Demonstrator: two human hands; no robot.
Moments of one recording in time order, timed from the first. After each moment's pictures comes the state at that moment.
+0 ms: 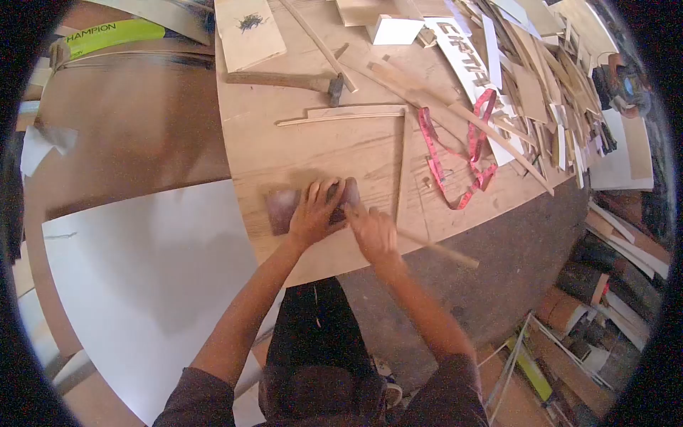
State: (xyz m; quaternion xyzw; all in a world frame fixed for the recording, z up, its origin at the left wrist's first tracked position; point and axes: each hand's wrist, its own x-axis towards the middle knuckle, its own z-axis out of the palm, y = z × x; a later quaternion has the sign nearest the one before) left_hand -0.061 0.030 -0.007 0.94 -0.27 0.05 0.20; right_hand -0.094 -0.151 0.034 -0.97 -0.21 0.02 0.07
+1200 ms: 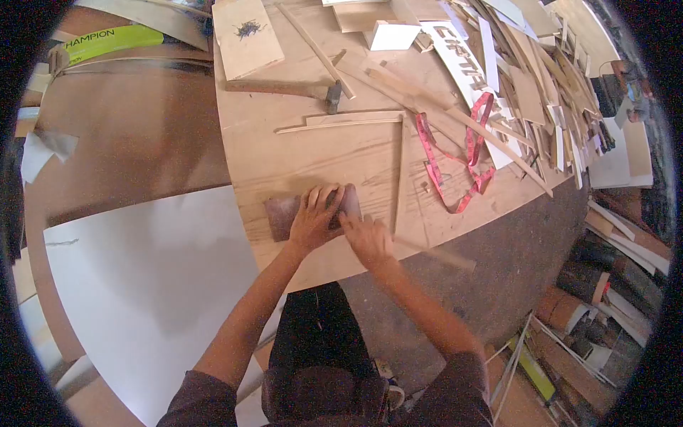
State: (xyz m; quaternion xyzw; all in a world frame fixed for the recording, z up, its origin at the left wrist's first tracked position) left_hand -0.060 0.031 -0.010 0.94 -0.28 0.05 0.20; right_hand -0.098 -0.145 0.031 -0.97 -0.26 0.00 -0.01
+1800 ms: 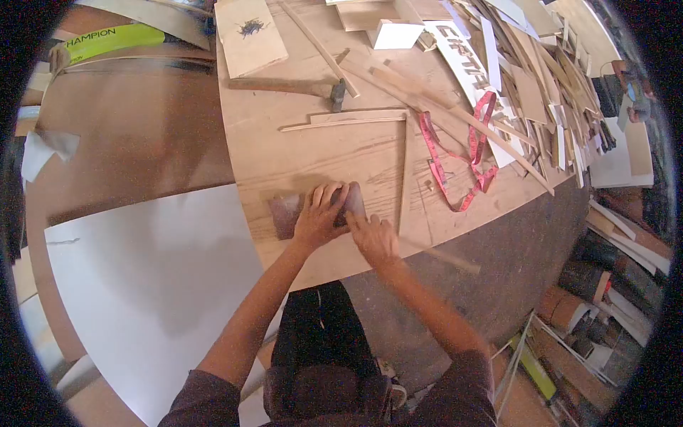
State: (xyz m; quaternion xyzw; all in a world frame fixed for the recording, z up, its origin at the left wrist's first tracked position) left_hand -0.059 0.030 -0.006 0.94 -0.27 0.05 0.22; right_hand -0.101 -0.149 0.029 -0.97 -0.25 0.00 -0.06
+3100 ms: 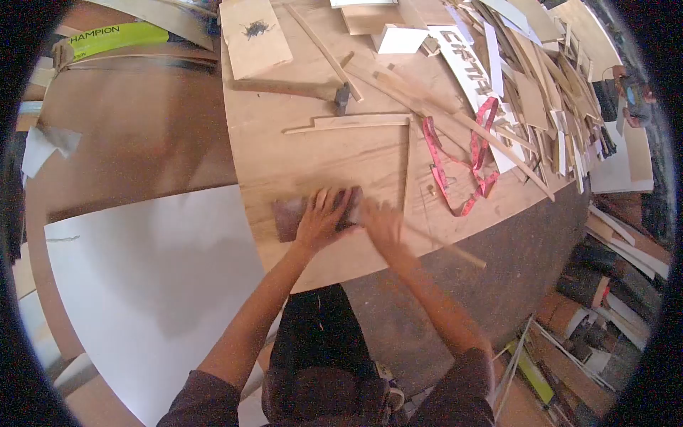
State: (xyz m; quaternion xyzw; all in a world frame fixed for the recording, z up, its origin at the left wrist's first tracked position) left_hand -0.062 0.029 -0.007 0.95 -0.26 0.03 0.20; right_hand -0.079 -0.154 0.018 -0.96 -0.26 0.00 -0.07
